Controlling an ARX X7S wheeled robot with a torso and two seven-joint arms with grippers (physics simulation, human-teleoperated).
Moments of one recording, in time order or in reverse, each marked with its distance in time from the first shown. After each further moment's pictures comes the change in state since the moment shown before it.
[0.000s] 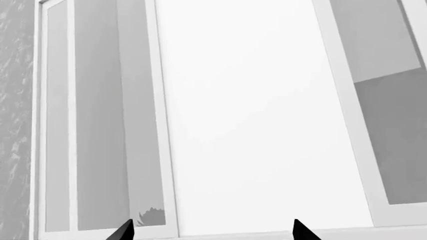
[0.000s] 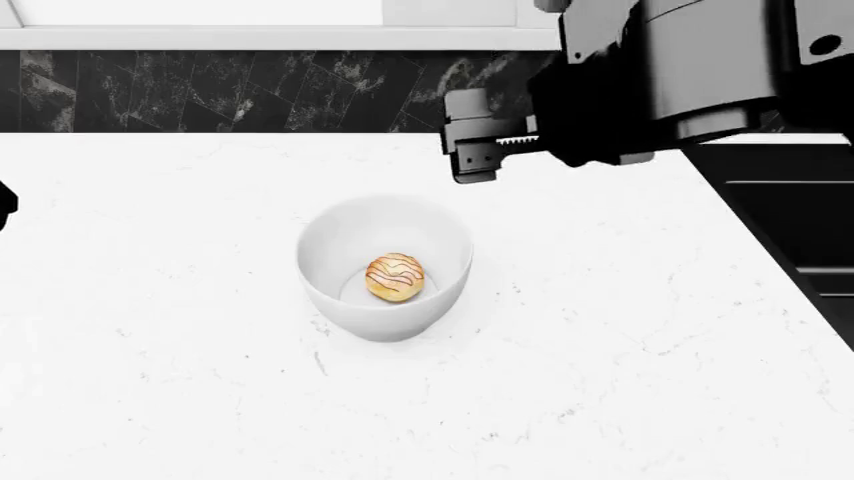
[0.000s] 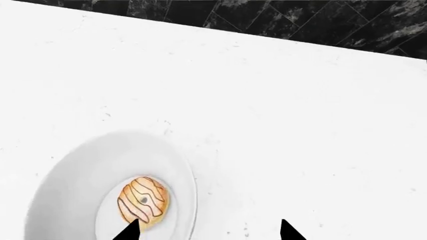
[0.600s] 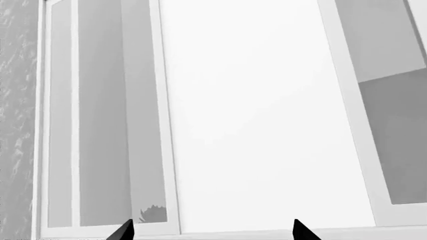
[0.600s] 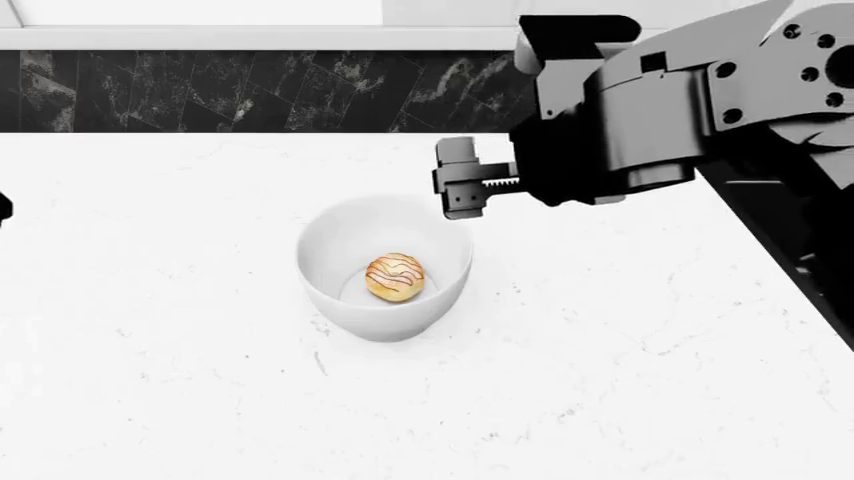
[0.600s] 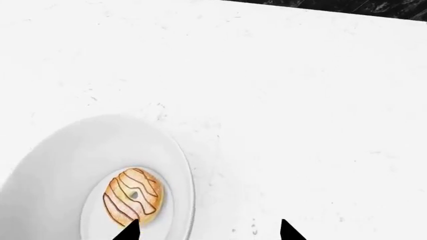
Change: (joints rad) left arm 0.051 0.012 -0.064 0.008 0.004 -0.013 0.015; right arm -0.107 -0.018 -0.020 0.008 -0.094 -0.045 -0.077
